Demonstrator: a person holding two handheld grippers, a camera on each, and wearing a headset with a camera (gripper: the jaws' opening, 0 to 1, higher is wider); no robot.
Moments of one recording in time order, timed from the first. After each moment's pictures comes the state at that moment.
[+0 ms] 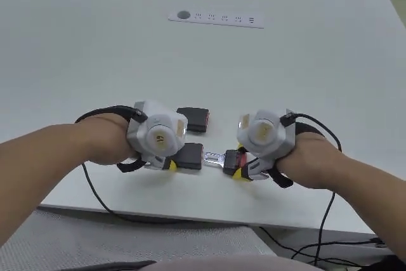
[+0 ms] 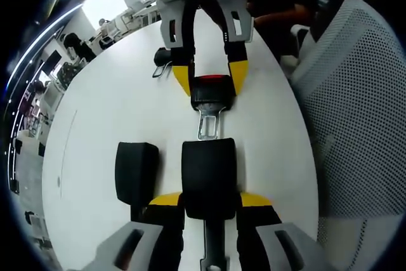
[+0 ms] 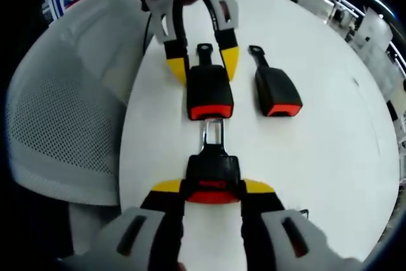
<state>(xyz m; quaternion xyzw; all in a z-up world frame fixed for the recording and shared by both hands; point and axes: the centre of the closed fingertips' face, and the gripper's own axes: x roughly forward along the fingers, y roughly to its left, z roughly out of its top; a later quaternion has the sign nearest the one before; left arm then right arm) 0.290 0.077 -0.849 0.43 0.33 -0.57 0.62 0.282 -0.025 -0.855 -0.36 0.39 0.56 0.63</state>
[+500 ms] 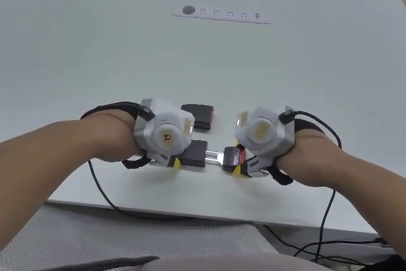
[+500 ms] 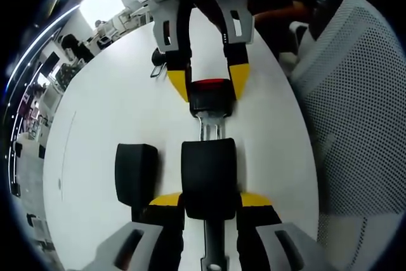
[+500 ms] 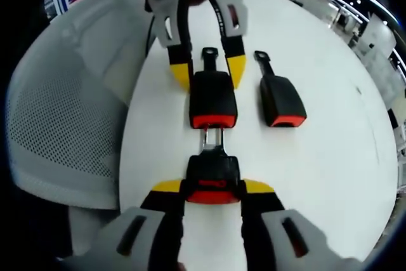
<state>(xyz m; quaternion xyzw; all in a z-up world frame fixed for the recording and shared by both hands) 0.290 0.076 -0.850 0.44 0.33 -0.57 0.61 0.280 -0.017 -0.854 -0.37 0.38 0.57 0.63</state>
